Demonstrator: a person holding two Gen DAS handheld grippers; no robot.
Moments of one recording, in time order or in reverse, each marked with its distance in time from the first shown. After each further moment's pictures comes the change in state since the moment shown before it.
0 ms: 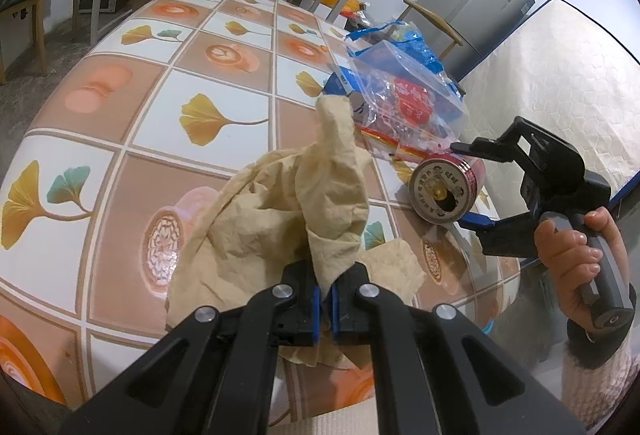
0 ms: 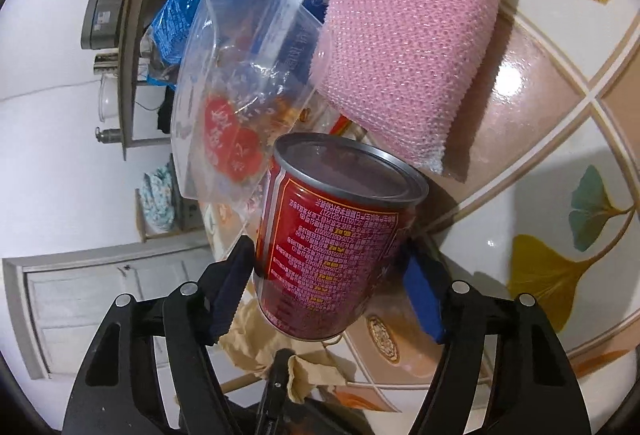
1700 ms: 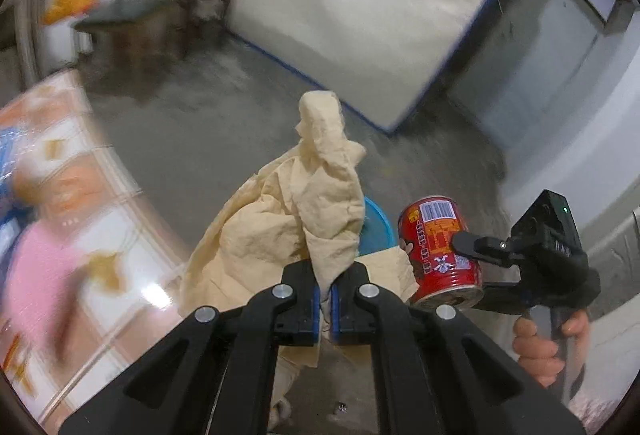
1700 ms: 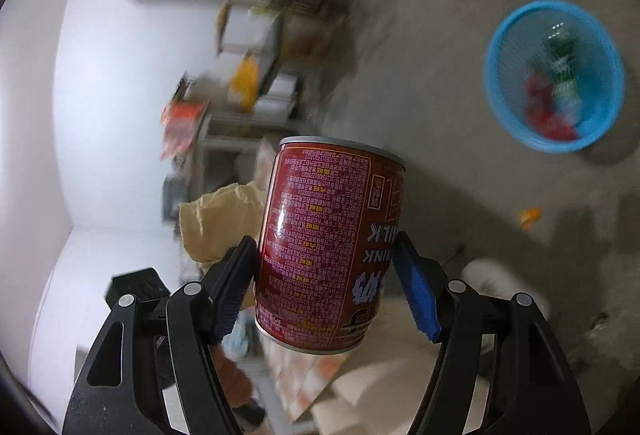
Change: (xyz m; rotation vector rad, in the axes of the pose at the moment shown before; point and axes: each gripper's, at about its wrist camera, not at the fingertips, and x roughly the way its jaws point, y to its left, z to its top) left arm 0.179 -0.428 -0.001 0.687 0.399 -0.364; right arm -0.299 -0.270 -0.031 0.229 -0.576 0.258
